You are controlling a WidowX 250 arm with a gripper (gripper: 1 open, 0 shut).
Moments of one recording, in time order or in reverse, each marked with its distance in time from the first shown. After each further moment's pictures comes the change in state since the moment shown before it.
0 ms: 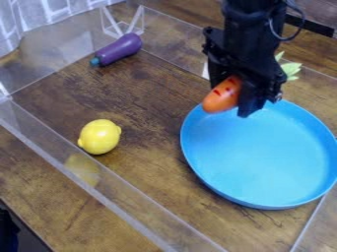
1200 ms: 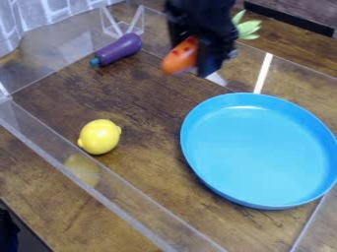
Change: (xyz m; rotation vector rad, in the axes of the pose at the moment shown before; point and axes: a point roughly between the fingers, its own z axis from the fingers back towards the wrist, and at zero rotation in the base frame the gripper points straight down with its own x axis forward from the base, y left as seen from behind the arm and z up) arm -0.025 0.057 0.031 0.084 -0.034 0.064
